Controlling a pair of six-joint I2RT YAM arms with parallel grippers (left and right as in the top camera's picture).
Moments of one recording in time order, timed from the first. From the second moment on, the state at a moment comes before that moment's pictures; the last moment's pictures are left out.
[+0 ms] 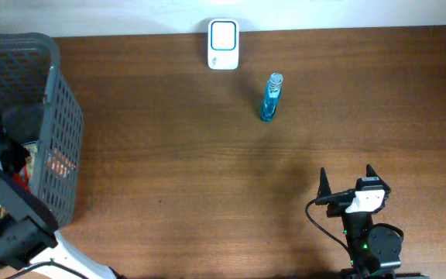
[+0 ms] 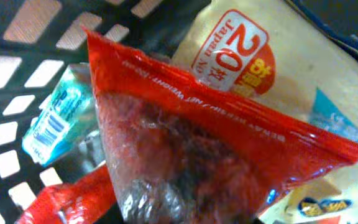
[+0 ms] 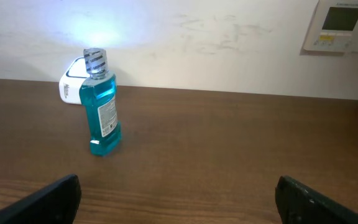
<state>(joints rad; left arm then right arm) 0.63 2.02 1.64 -1.09 -0.38 -0.29 0.06 0.01 0.01 -0.08 0.04 -0.04</state>
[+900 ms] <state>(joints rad) 0.16 1.57 2.13 -1.07 0.39 -0.40 0.06 0.01 0.01 -0.08 0.04 -0.04</state>
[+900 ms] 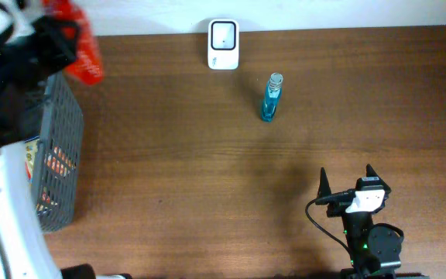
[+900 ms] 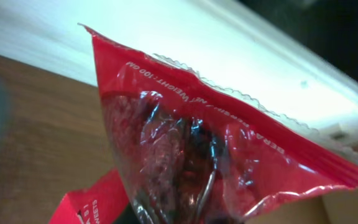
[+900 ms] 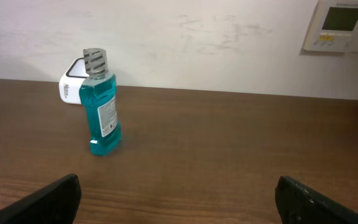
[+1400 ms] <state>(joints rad) -0.31 2.20 2.13 -0.98 0.10 -0.41 0.06 0.01 0.01 -0.08 0.04 -0.04</state>
